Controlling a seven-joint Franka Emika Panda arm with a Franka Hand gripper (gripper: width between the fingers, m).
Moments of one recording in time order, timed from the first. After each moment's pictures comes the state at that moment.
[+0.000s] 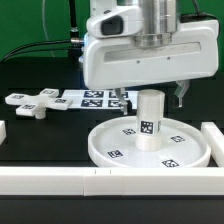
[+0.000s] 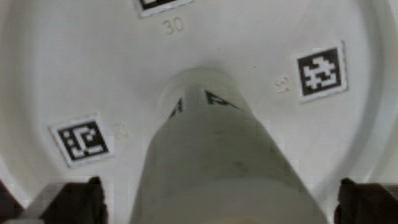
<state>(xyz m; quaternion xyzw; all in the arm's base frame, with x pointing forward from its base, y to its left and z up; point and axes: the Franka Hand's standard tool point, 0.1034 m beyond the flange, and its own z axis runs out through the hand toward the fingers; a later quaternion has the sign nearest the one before) 0.563 0.045 0.070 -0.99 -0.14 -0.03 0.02</state>
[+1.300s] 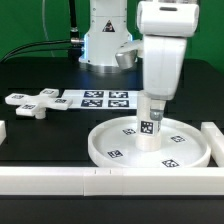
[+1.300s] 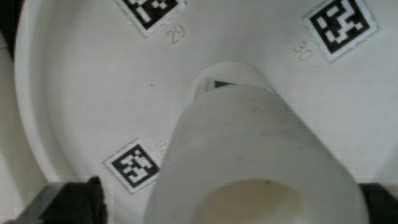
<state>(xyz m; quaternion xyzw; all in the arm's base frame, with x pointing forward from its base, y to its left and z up) 0.565 0.049 0.070 -0.74 -0.67 -0.01 -0.04</state>
